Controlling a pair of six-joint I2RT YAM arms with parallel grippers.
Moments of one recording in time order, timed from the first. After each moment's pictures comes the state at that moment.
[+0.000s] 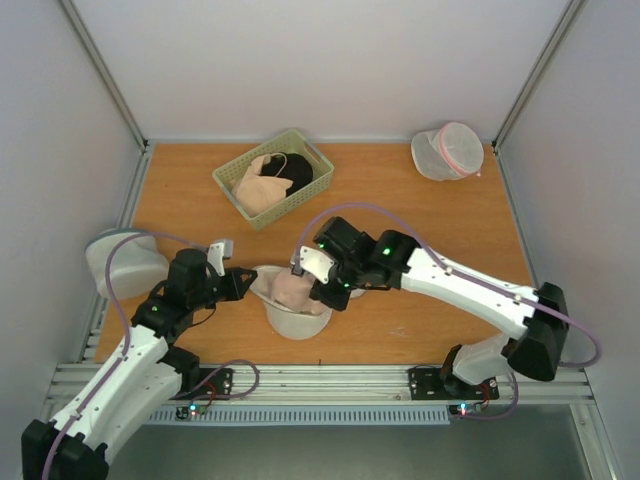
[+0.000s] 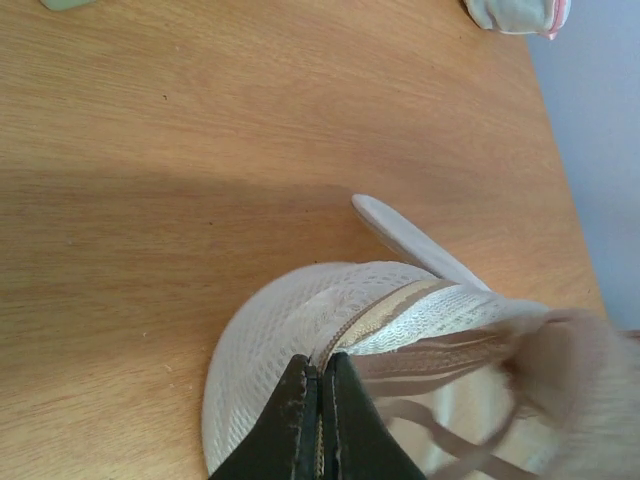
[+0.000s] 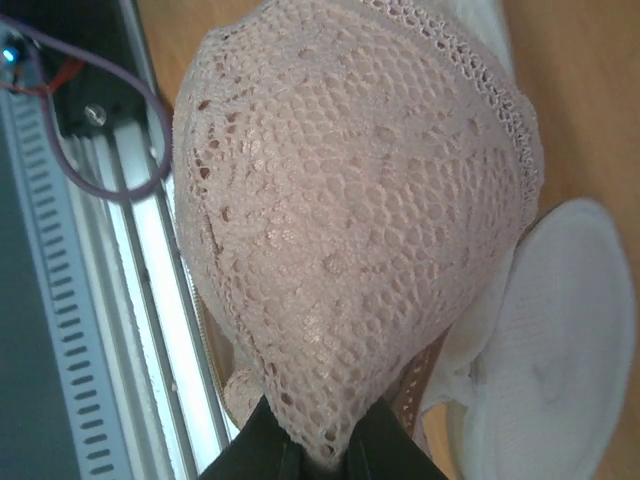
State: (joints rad) left arm -0.36 0.66 0.43 -0.38 0.38 -0.60; right arm 0.99 1.44 1.28 -0.92 -0.24 -0.13
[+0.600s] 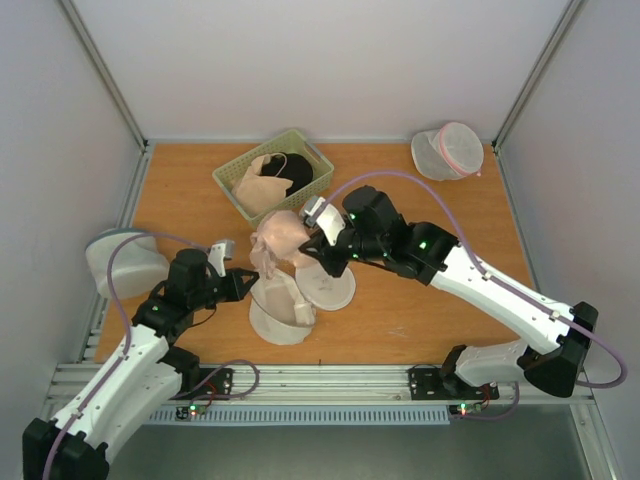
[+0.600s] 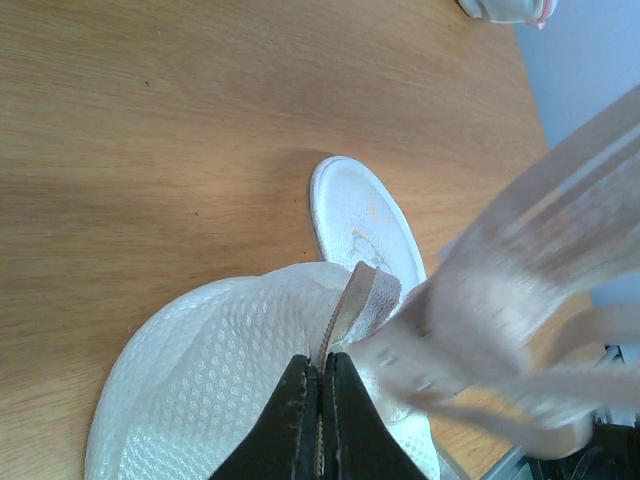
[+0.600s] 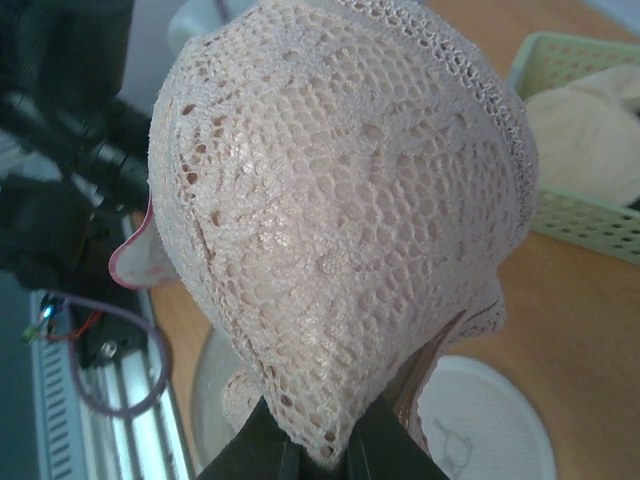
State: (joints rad) left arm -0.35 0.67 0.42 -0.37 0.41 -0.61; right arm 0.91 1.29 1.31 -0.63 -0.26 0.00
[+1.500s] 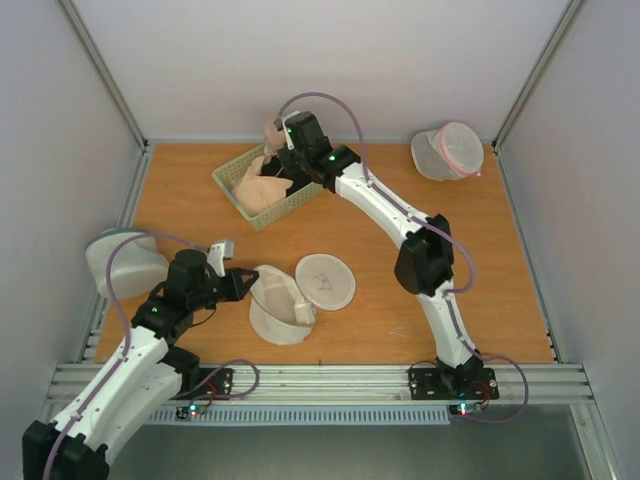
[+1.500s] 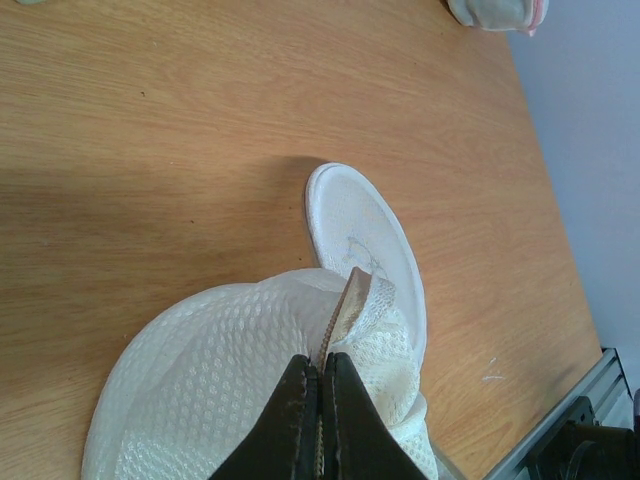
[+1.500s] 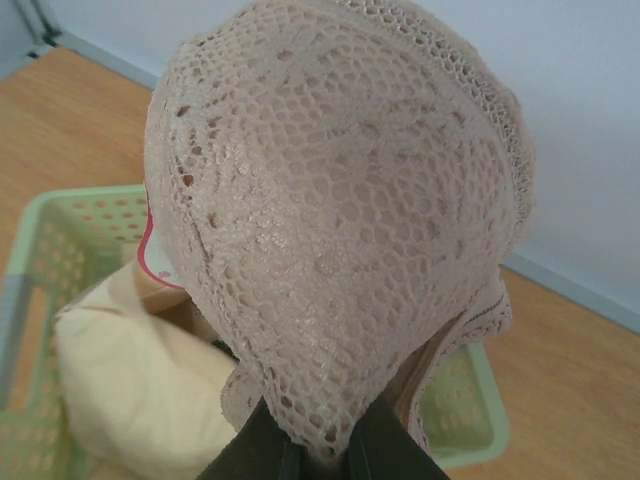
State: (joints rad) left arm -0.35 0.65 0.42 -0.35 0.41 -0.61; right arm 0.67 2.19 2.18 -0.54 0.23 0.03
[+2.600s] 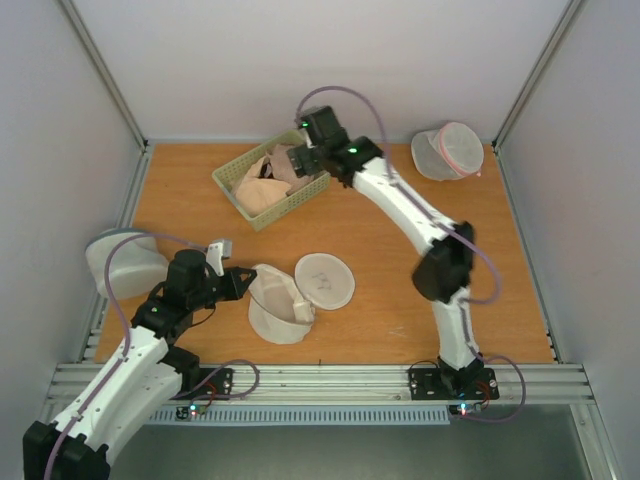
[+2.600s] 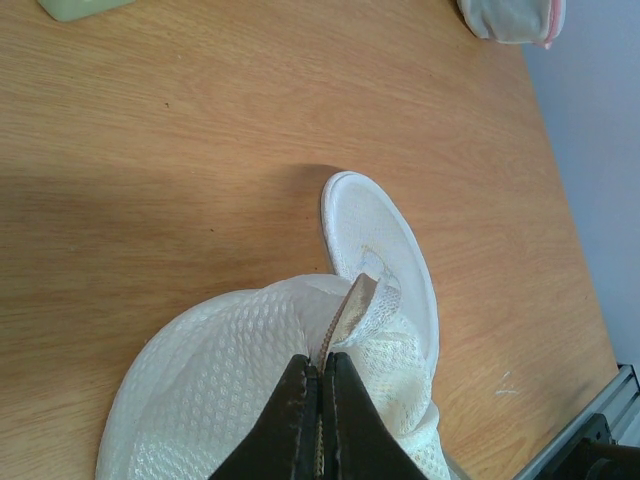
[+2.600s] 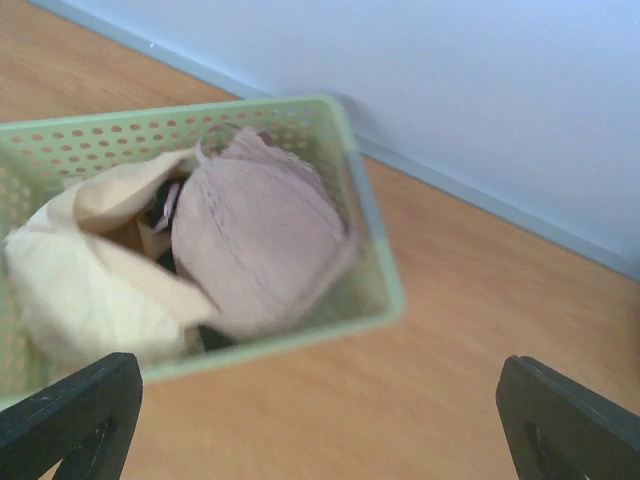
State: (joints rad) left arm -0.35 0.65 0.42 -0.36 0.38 -0.61; right arm 0.63 2.24 2.31 -0.81 0.28 0.05
